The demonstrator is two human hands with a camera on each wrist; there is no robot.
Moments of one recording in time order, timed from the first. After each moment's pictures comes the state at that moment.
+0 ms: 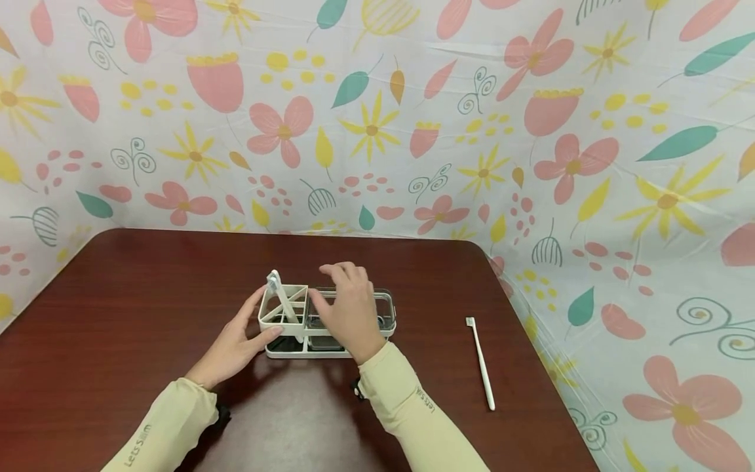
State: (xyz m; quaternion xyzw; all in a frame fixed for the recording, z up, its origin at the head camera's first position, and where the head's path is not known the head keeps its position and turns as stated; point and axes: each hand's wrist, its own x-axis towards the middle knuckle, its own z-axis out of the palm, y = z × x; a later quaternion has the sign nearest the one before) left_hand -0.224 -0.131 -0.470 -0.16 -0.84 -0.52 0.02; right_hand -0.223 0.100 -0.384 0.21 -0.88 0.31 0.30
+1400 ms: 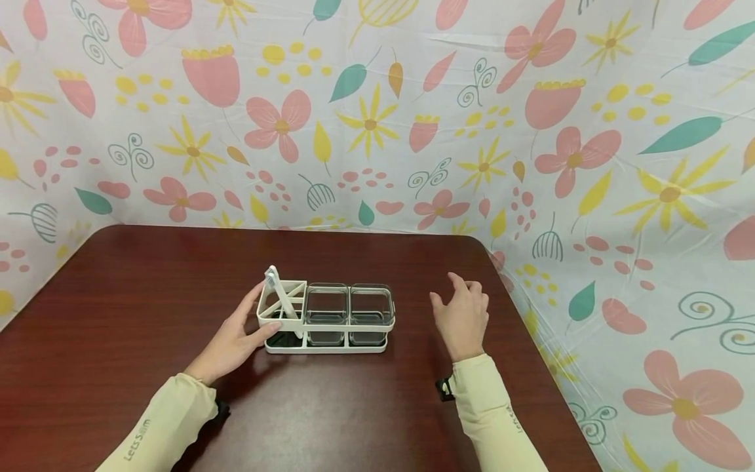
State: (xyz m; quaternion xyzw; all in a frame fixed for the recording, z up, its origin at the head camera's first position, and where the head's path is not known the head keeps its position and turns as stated) left_hand -0.225 -0.131 -0.470 -0.17 -0.84 -0.52 0.01; right_hand -0.212 0.258 -0.405 -0.10 -0.94 0.26 0.22
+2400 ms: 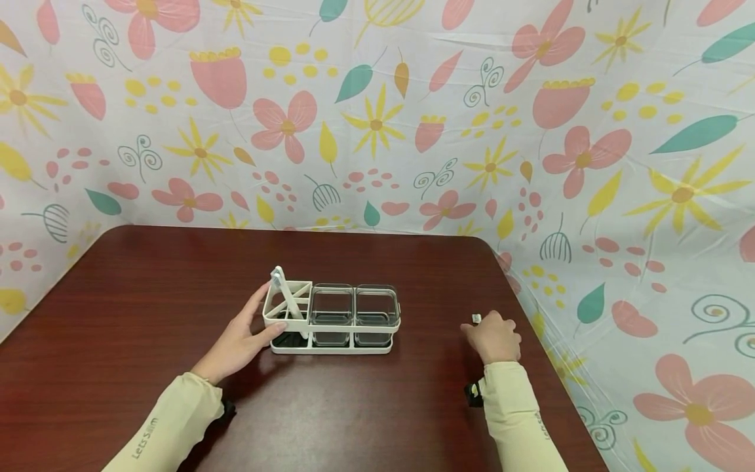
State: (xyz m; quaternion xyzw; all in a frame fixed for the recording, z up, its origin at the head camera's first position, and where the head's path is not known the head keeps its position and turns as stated) left_hand -0.226 -0.132 -0.473 -0.16 -0.84 -0.52 0.00; right_hand -0.206 0.317 -0.421 -0.18 -0.96 0.21 -0.04
